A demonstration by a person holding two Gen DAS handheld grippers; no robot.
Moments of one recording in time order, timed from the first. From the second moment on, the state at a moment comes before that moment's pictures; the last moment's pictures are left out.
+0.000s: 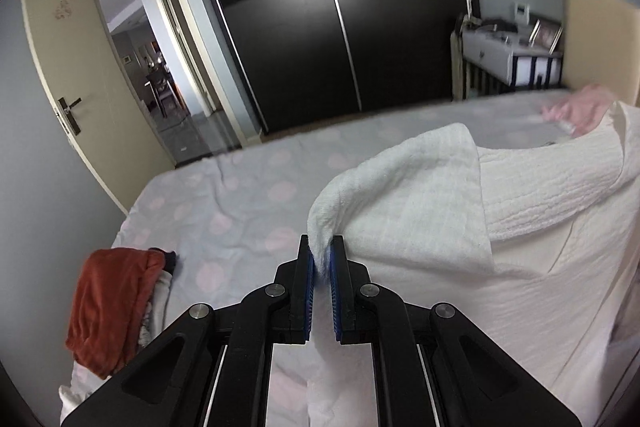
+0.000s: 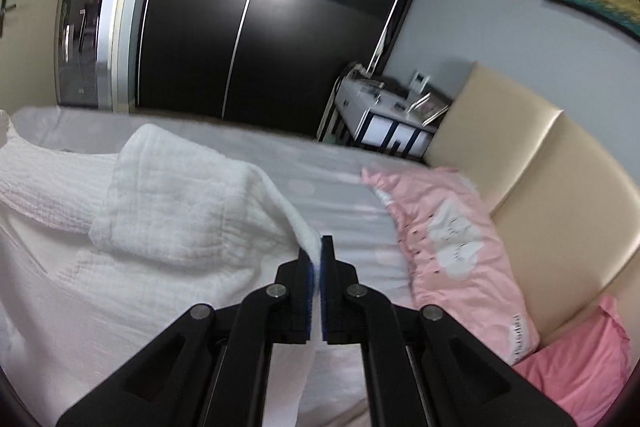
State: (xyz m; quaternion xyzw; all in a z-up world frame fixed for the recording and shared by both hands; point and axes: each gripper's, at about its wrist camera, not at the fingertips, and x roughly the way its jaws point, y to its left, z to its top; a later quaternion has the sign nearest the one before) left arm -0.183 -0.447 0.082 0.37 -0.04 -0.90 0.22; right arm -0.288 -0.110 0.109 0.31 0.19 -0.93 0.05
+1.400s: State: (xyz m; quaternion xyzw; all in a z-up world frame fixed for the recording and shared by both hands) left arm -0.064 -0.382 -0.031 0.51 0.02 -0.84 0.20; right arm -0.144 -0.101 -0.056 0.51 0.08 -0.82 0.23
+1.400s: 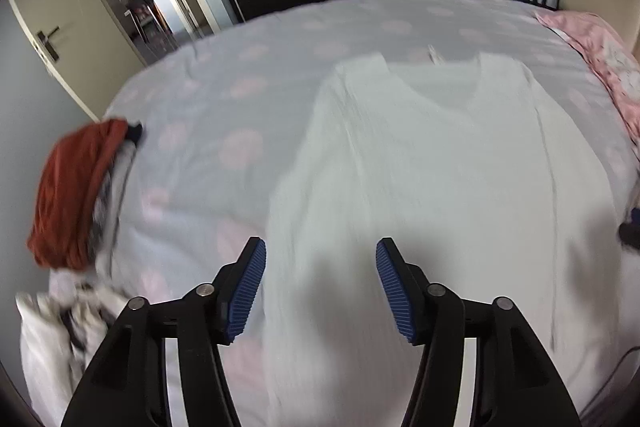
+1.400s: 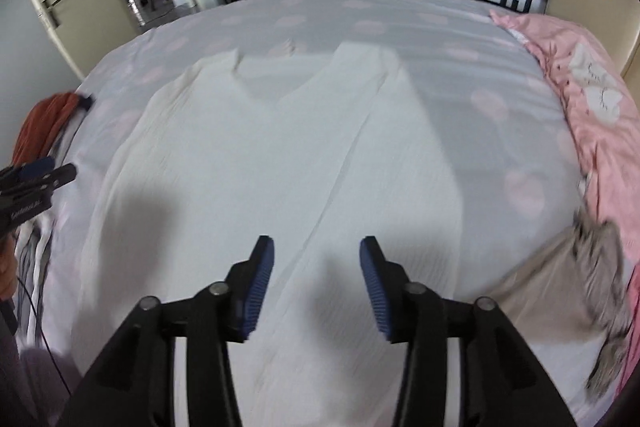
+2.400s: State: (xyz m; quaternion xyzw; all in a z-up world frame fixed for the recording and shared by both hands) left arm -0.011 -0.399 -0.073 0.44 0.10 -0.87 0.19; right arm -0.091 -0.095 -0.069 0.50 0.12 -0.85 0.10
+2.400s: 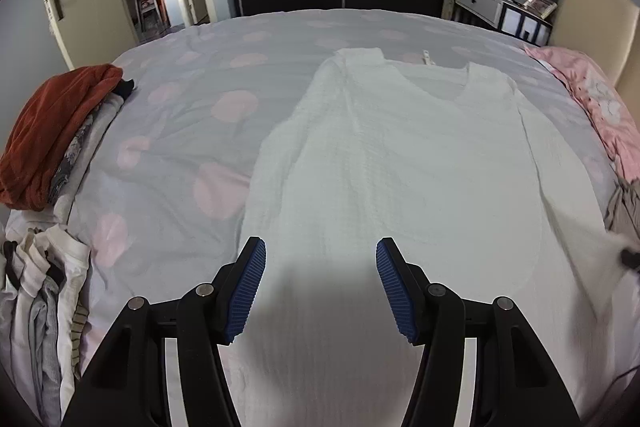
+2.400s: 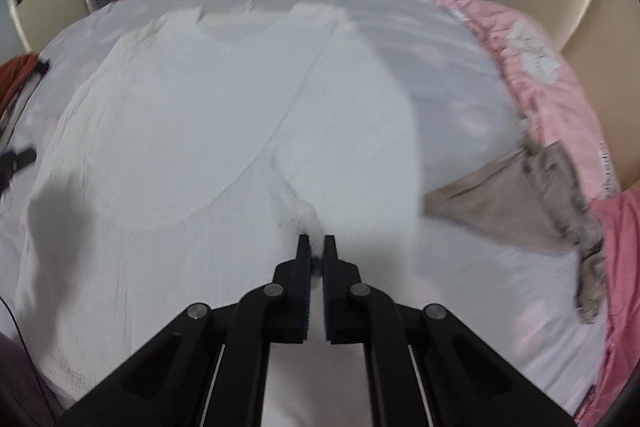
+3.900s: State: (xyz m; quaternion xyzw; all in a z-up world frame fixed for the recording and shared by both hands) left arm -0.028 -0.499 -0.119 0.47 0.22 -0.80 0.30; right arm -0.353 0.186 -0.052 0.55 0.01 -0.82 -0.16
